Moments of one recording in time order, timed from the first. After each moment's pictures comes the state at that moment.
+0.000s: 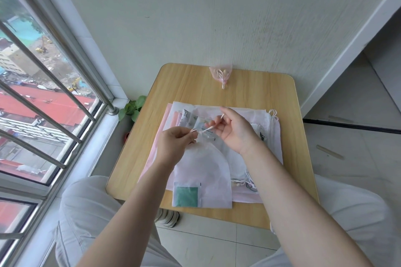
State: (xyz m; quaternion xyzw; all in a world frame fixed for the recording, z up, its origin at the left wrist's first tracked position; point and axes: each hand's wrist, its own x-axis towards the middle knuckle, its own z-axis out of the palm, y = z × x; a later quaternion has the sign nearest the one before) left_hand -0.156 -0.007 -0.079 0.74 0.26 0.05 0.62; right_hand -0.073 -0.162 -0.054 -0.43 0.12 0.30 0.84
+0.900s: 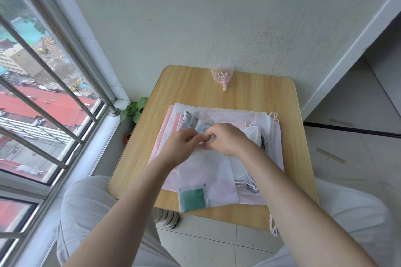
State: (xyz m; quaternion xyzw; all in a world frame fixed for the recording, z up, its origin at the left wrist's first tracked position) left_hand -0.151 -0.005 -0.071 0.90 0.11 -0.04 0.43; right_hand -0.086 -0.157 -0.045 -0.92 -0.24 0.23 0.22
